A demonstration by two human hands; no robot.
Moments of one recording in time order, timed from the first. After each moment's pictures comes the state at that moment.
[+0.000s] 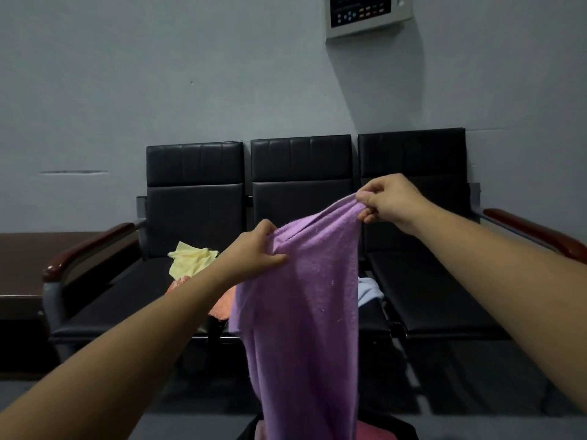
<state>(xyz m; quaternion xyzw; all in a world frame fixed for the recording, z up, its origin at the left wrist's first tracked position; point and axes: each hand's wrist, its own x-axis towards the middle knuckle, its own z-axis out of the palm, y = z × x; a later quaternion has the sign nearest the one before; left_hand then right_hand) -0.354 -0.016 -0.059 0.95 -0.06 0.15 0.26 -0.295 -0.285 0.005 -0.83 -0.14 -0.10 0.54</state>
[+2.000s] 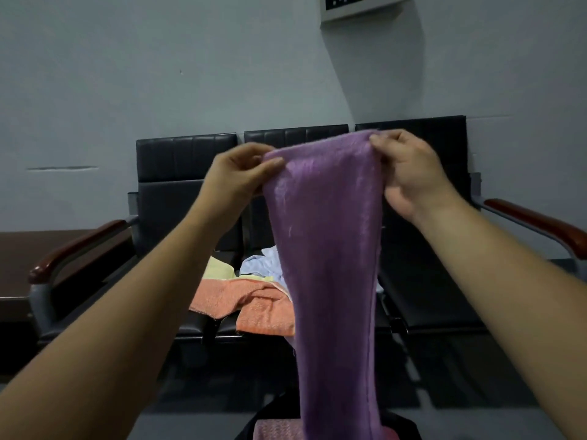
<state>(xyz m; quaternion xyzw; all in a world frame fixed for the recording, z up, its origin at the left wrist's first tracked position) -0.355 -0.036 0.020 0.73 -0.21 0.25 0.60 -0.308 -0.276 0.026 -0.53 -0.20 -0.14 0.81</state>
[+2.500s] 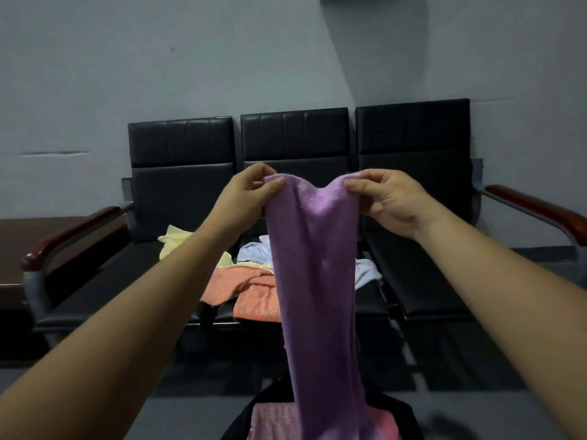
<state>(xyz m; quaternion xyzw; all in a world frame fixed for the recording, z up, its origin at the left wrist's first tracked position) -0.331 -0.036 -0.030 0.80 -0.12 0.22 0.55 -0.283 -0.282 -0.033 -0.61 -0.22 0.04 0.76</state>
